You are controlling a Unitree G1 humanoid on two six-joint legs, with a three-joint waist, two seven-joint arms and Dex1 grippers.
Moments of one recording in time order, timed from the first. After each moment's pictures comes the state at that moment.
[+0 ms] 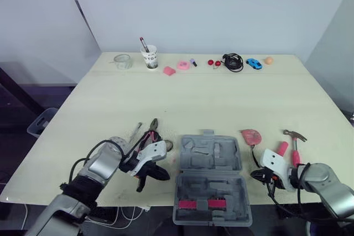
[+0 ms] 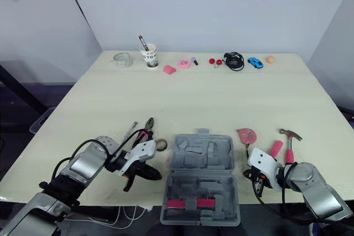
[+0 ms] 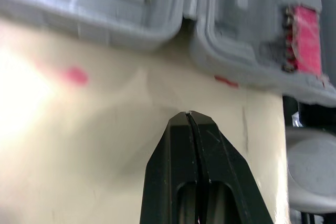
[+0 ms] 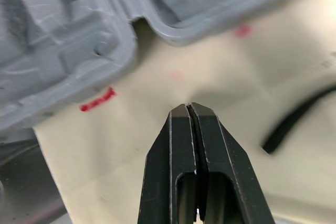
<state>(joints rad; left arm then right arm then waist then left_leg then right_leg) -0.38 0.76 -0.35 0.16 -0.05 0.39 -1.42 0.00 -0.77 0.15 -0.20 0.11 0.44 0.93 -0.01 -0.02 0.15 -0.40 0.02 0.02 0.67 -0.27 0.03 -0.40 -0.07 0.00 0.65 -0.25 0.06</state>
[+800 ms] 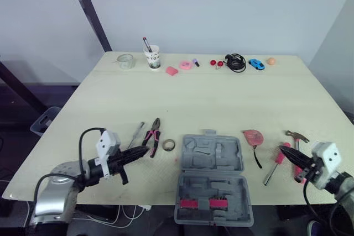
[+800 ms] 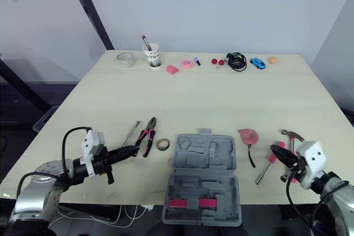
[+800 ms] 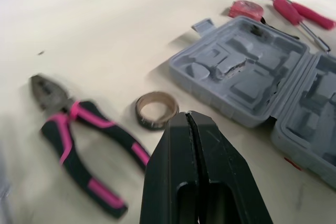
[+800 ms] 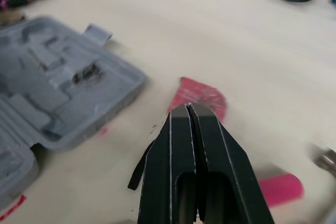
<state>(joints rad) 0.07 0.66 0.28 -0.01 -0.45 0.24 -1.13 0.29 -0.54 -0.38 -0.18 0.42 0.08 0.81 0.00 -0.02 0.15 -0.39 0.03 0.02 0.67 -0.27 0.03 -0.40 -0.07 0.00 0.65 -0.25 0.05</state>
